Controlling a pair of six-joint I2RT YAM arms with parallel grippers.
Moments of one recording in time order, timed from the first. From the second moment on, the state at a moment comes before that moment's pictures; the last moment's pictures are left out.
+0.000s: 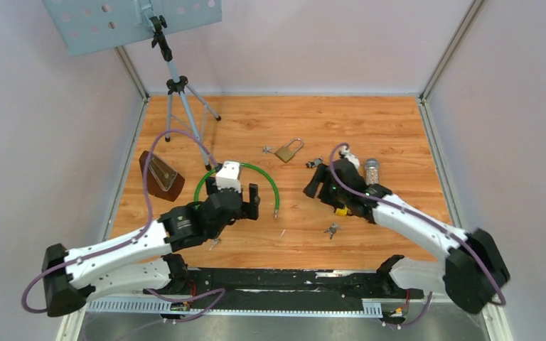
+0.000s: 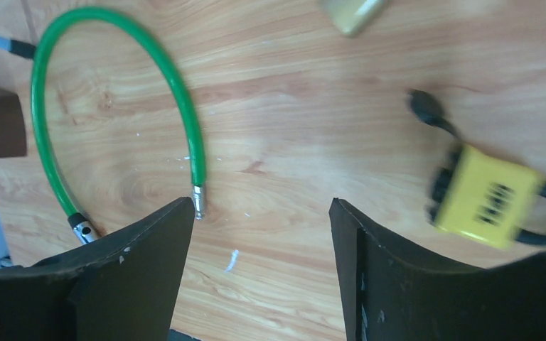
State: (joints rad) left arm -1.09 0.95 0.71 -0.37 -0.63 -0.57; right arm 0.60 1.09 0.65 -0.31 0.09 0.89
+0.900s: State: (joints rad) left arm -1.07 0.52 0.62 -0.75 -0.65 -0.73; right arm 0.89 2.06 1.46 -0.52 0.32 0.61
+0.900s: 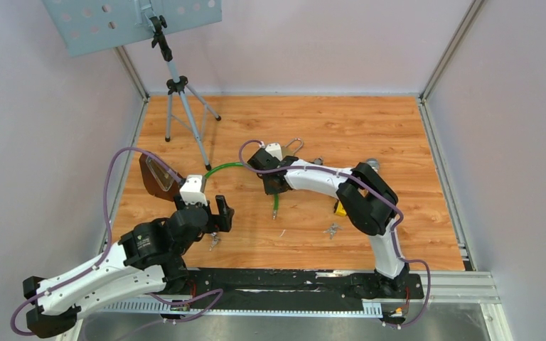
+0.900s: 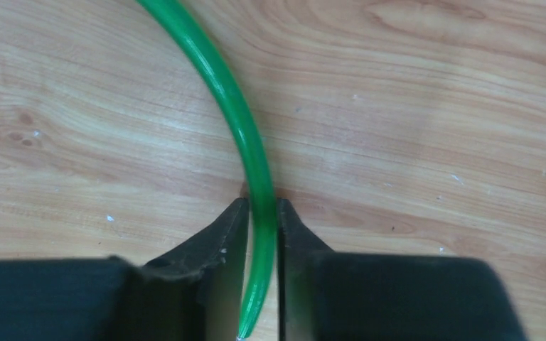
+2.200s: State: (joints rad) left arm -0.84 1.09 0.48 -0.06 -0.60 -0.71; right arm 0.94 1.13 0.86 -0.06 0.55 0.14
